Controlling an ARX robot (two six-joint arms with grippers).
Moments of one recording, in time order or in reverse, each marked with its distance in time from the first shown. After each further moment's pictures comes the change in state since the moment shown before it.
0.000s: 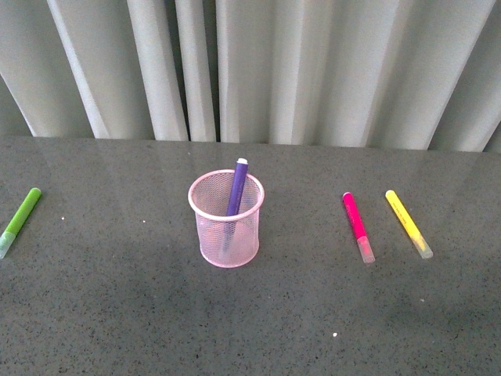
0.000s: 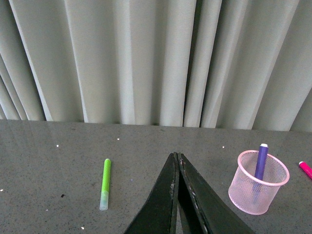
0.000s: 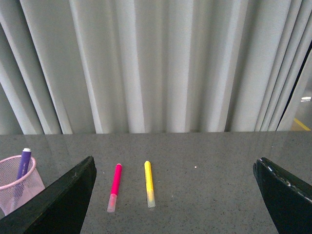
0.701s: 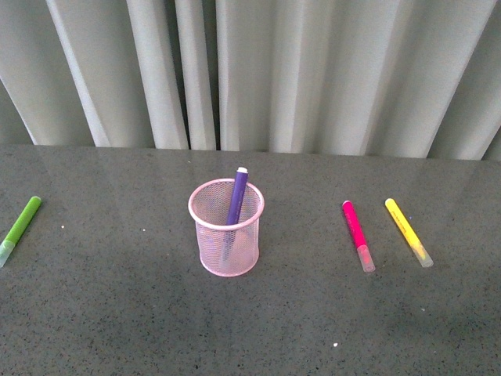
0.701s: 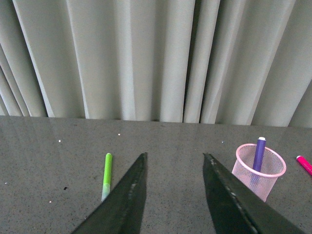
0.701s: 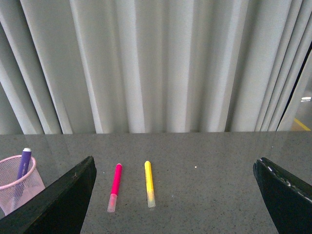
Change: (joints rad) left arm 0.000 -0.217 0.000 -0.225 0.000 0.000; right arm 0.000 0.000 0.000 0.000 0.000 0.000
